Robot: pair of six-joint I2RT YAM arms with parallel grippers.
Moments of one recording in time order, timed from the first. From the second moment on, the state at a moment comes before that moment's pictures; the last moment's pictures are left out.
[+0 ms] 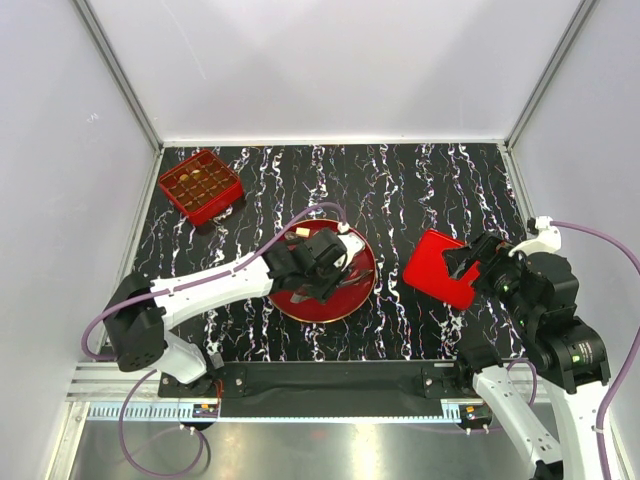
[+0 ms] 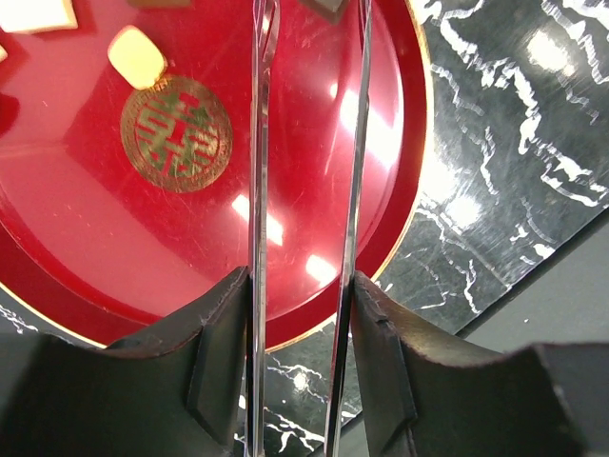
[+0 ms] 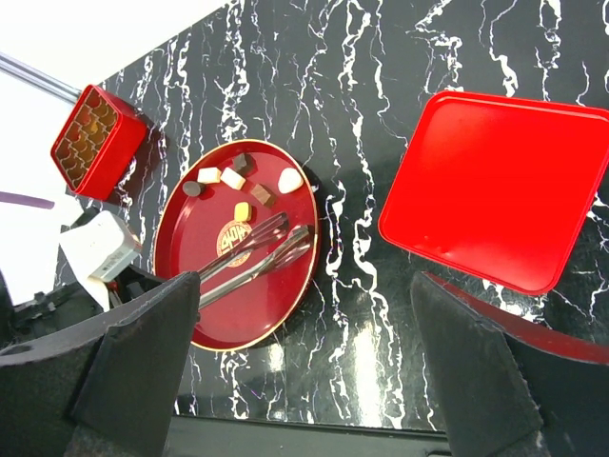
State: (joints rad) left arm -1.02 1.48 1.13 -0.66 -0.11 -0.17; right arm 0.24 0.51 1.06 -0.94 0.05 0.59
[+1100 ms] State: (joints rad) left arm -1.02 1.50 1.11 -0.64 -0.11 -0.17; right arm 0.24 0.49 1.06 -0.95 0.06 0.59
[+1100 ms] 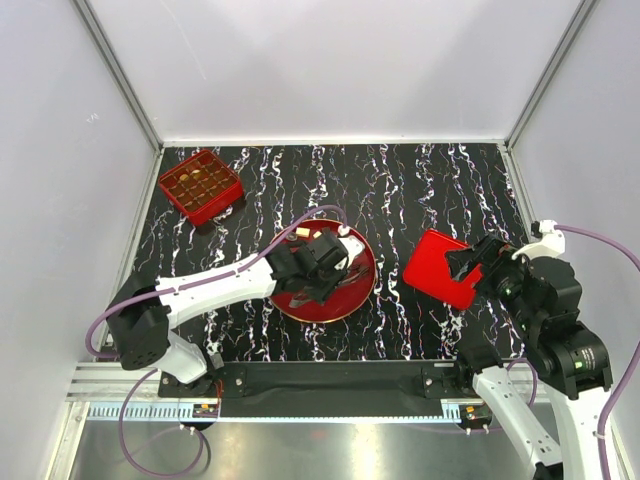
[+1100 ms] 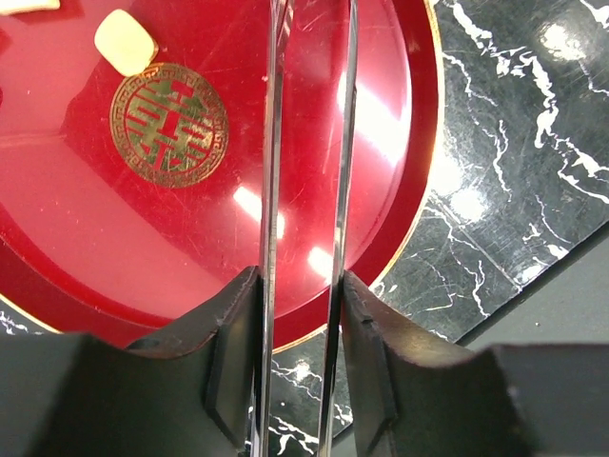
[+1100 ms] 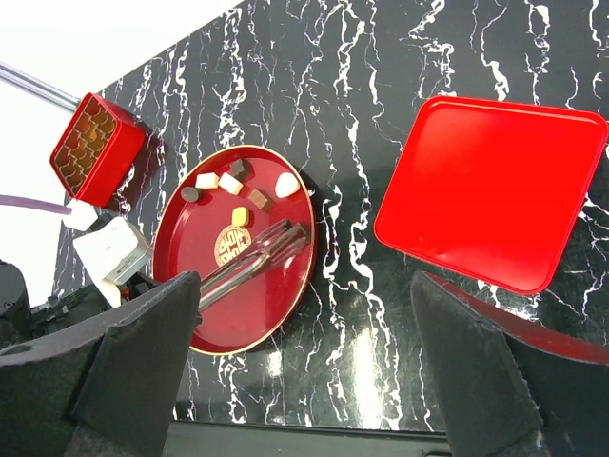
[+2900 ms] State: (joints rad) left arm 0.03 1.71 1.80 -1.00 -0.29 -0.22; right arm 0.24 0.50 0.95 -0.81 -0.08 0.64
